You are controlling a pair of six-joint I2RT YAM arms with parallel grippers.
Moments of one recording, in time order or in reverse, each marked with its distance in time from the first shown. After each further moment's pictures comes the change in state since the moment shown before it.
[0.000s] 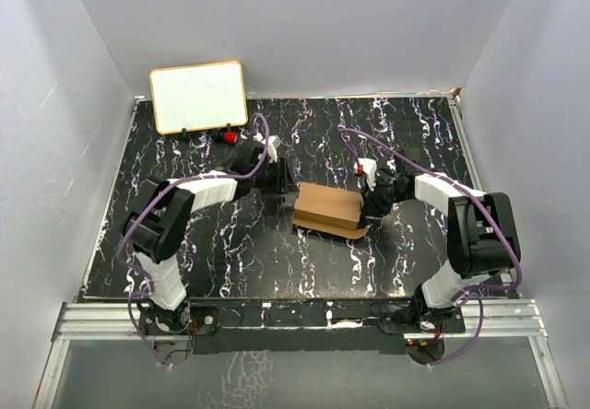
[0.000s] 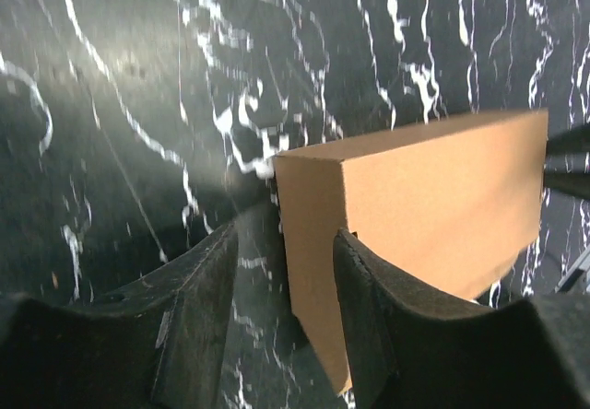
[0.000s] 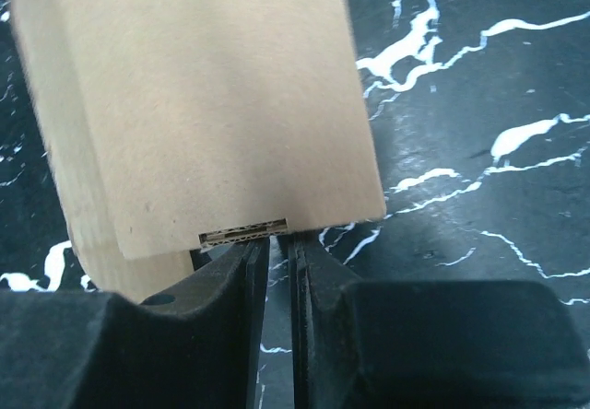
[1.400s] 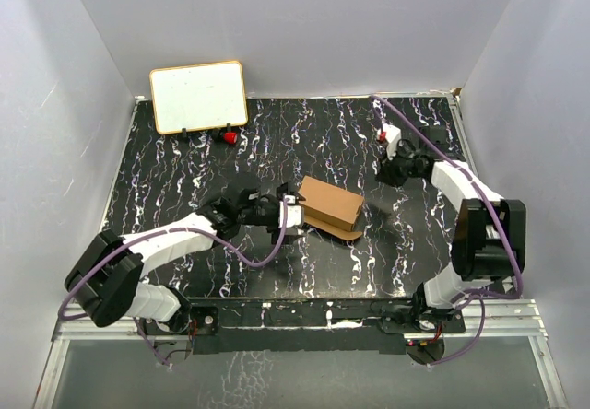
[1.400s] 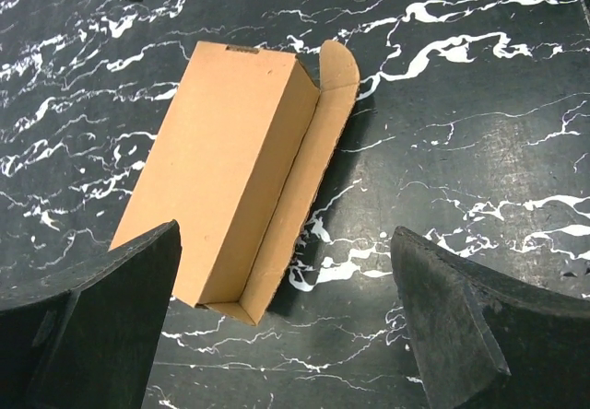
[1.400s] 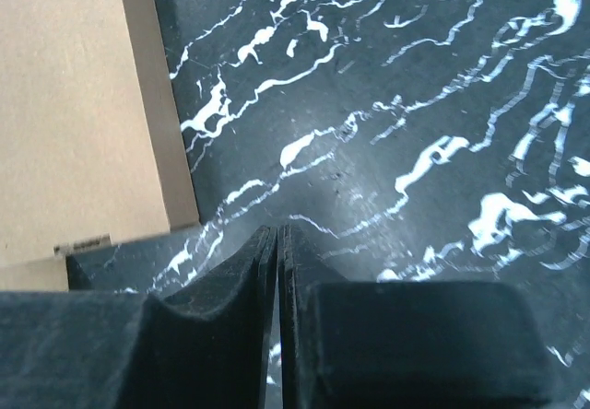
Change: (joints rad) left arm -0.204 -0.438 -0.306 0.124 0.330 1.268; right arm -0.155 -0.068 0.135 0.037 0.004 0.085
